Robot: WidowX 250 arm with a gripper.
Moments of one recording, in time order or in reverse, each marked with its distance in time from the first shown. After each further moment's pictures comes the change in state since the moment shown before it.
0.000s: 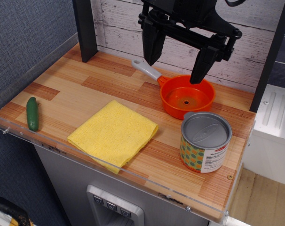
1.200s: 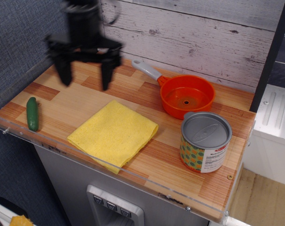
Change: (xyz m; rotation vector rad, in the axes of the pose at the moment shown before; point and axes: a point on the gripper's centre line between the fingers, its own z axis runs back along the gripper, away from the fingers) arm -0.023 0.143 -0.091 -0.085 0.117 0.427
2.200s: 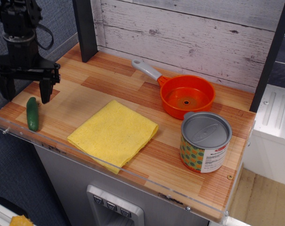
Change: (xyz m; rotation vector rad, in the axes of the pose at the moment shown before) arm 0.016 0.086 -0.052 0.129 -0.027 0.124
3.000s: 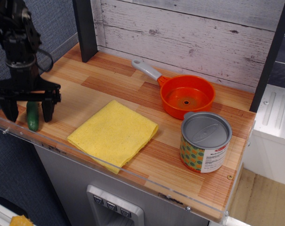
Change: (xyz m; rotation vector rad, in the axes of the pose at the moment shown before) arm -0.009 -0.002 -0.035 -0.025 0.043 0.049
